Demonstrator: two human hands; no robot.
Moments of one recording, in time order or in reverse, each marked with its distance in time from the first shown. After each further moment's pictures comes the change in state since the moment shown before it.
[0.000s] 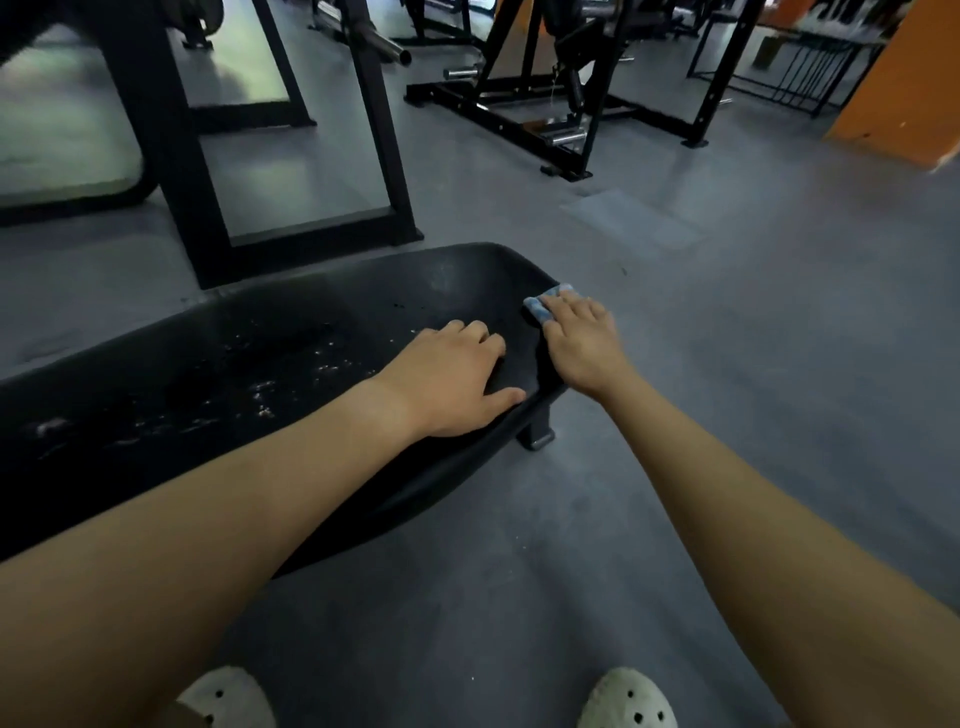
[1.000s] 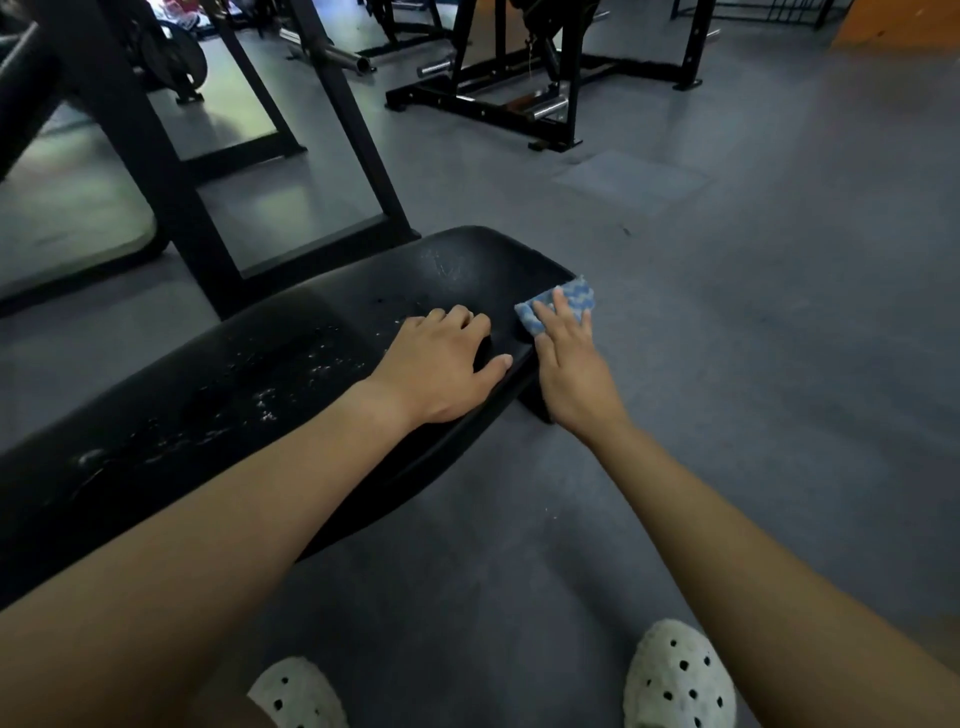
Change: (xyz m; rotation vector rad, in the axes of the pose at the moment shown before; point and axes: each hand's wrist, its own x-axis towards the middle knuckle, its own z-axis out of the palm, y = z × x) left_hand -0.004 0.016 0.008 0.064 0.022 -0.055; right_hand -0.108 -0.021 0.017 0.535 0.203 0.019
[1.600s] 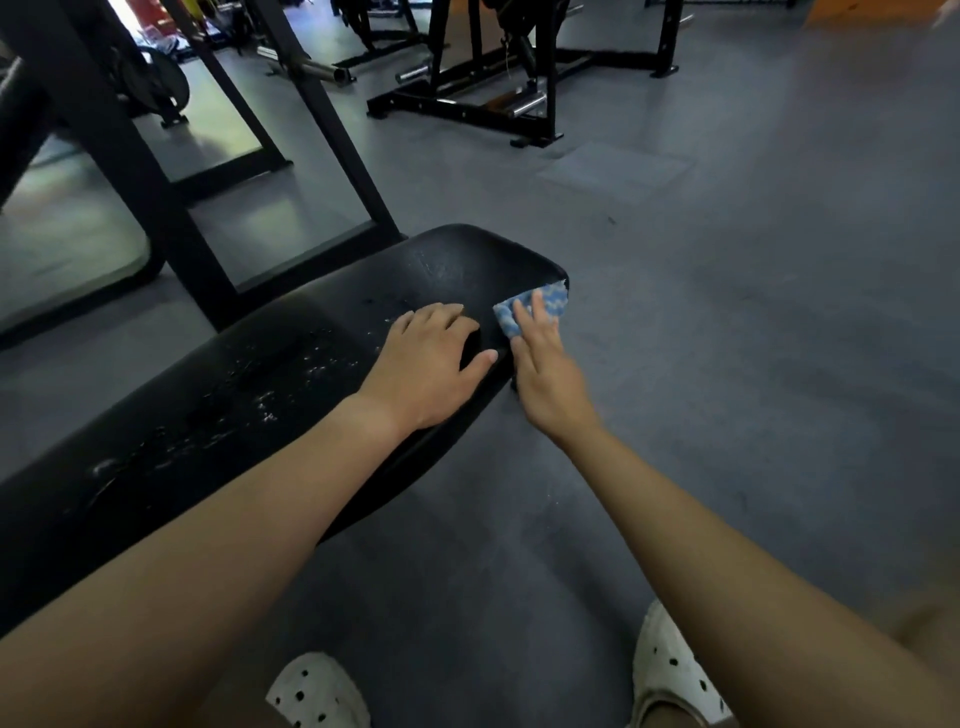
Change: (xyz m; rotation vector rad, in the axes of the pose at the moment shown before) left_hand -0.013 0.006 0.003 -0.084 0.079 -0.002; right_hand -0.021 -0.001 0.016 0.154 0.000 -0.002
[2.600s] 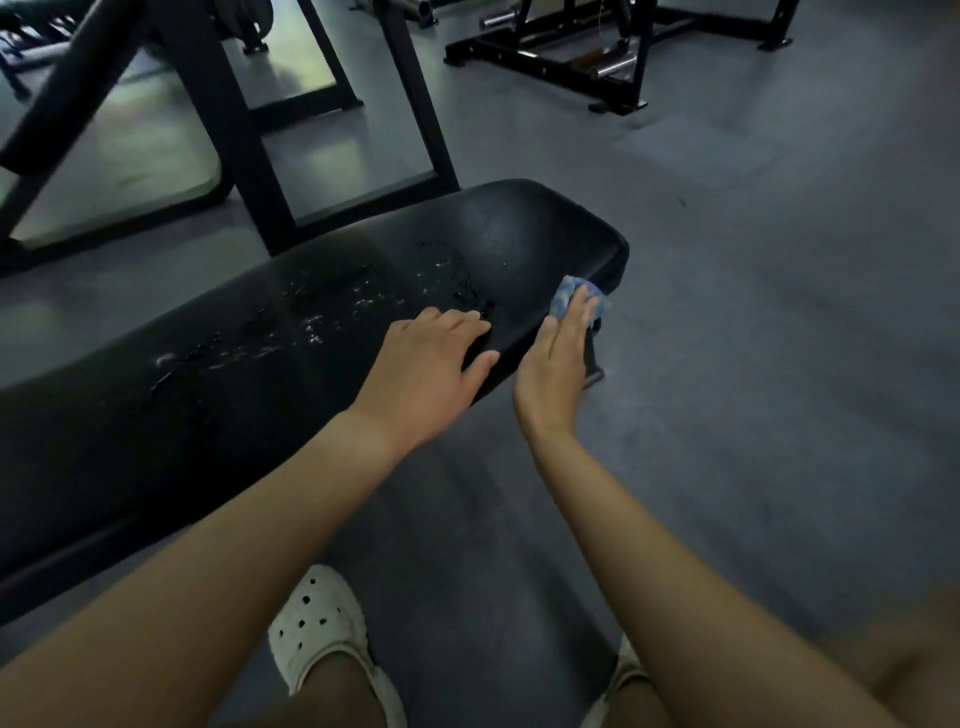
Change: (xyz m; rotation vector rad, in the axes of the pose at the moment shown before) left_hand -0.076 0.005 -0.004 0.048 0.051 -0.141; right_hand -0.033 -0.034 0.051 0.319 0.269 0.216
